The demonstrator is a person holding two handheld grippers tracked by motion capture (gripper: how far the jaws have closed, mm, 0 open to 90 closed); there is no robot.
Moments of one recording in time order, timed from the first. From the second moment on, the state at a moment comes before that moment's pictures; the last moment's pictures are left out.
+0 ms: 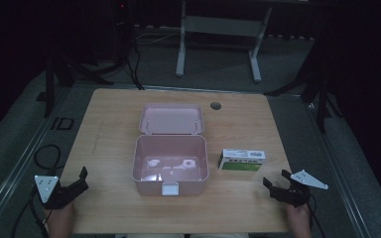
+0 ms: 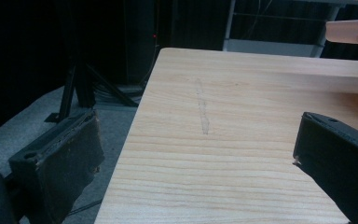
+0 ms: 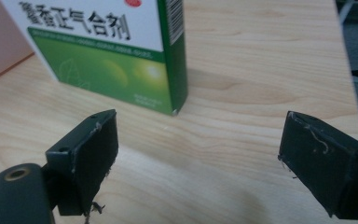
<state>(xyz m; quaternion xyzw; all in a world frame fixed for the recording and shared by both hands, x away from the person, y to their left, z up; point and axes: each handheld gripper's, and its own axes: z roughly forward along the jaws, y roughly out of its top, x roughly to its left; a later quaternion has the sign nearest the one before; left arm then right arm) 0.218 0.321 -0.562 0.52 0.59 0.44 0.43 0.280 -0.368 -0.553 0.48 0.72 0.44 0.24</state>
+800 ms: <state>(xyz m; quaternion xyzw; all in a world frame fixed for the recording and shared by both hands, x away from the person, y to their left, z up) 0.218 0.321 -0.562 0.53 0.59 0.43 0.43 0.306 -0.361 -0.536 0.23 0.90 0.37 0.01</state>
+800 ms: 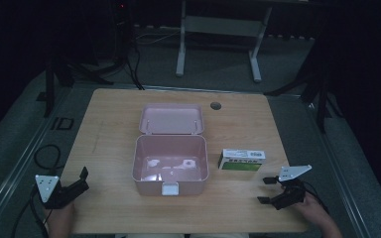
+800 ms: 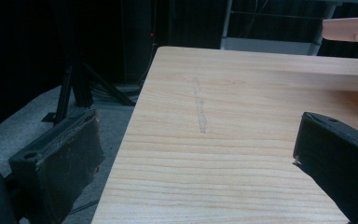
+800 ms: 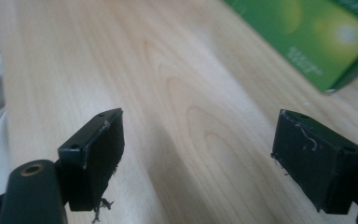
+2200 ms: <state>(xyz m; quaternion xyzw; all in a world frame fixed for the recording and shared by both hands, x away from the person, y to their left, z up) 0.219 0.321 -0.562 0.53 0.59 0.43 0.44 0.304 -0.243 -0.482 0.01 1.00 0.00 -0.02</state>
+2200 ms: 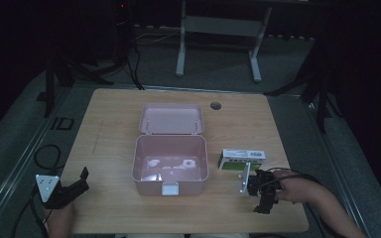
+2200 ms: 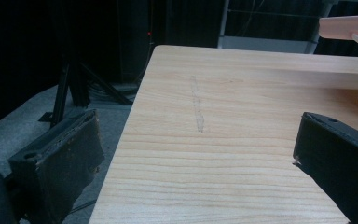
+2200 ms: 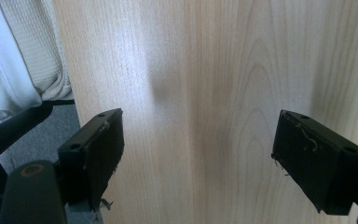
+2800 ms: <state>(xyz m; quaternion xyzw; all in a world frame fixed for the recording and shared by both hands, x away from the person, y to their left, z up) 0.219 0.321 -0.562 0.53 0.59 0.43 0.43 0.307 -0.228 -0.463 0.00 1.00 -0.01 -0.02</state>
